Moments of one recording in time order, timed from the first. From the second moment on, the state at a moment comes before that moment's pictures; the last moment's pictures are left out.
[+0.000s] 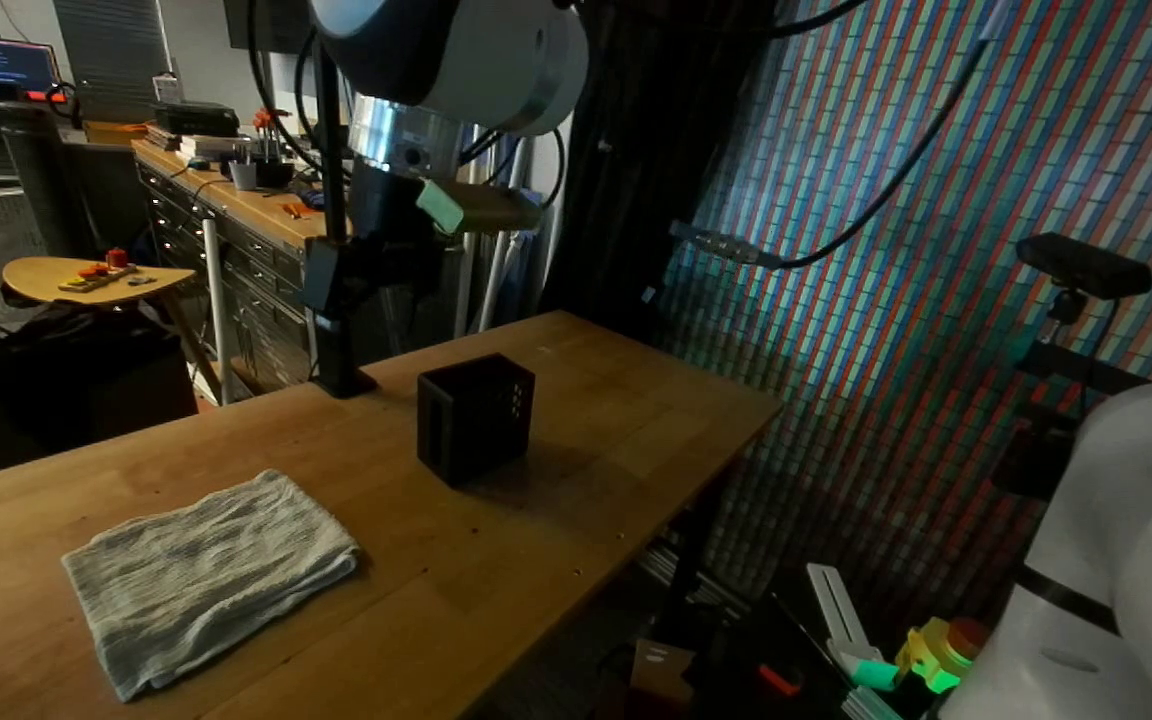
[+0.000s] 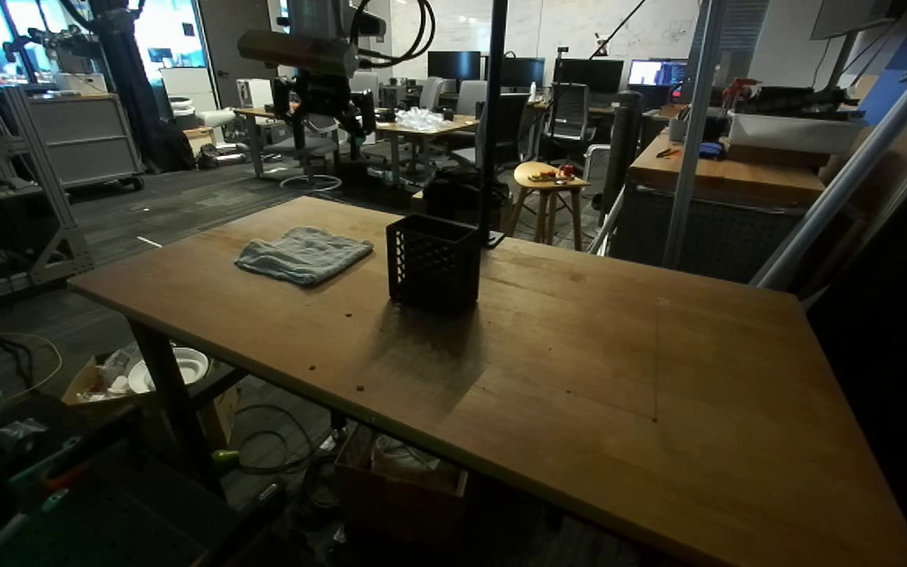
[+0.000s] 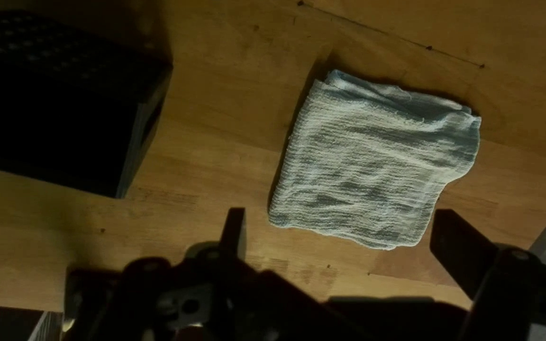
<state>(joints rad) 0.11 0.03 0.06 -2.13 0.16 2.30 -0.26</state>
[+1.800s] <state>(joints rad) 0.23 0.62 0.17 -1.68 -0.18 2.28 -0.27</state>
